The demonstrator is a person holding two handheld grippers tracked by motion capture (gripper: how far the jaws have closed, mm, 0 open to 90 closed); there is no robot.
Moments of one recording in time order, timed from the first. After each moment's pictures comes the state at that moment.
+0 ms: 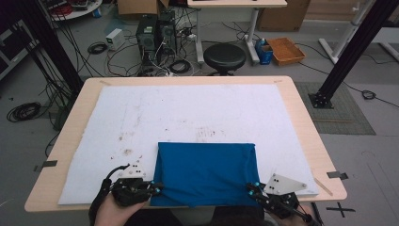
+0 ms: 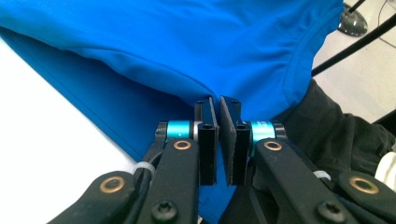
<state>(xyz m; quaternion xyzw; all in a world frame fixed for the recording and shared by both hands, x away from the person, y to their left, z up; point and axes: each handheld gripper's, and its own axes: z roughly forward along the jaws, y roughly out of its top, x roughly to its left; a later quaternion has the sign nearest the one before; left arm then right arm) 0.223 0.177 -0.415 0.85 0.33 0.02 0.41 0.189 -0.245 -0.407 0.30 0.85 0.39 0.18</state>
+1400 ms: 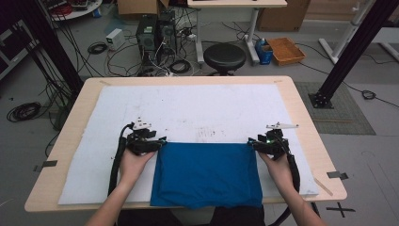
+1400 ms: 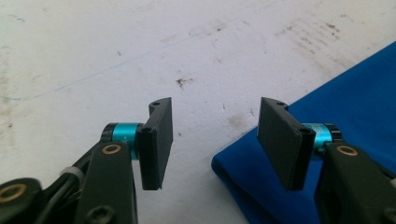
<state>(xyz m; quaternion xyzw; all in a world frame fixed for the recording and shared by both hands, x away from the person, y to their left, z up) 0.363 0.176 -0.434 0.78 0.45 0.17 0.41 0.358 -0.272 -0.435 0.53 0.75 0.38 0.15</state>
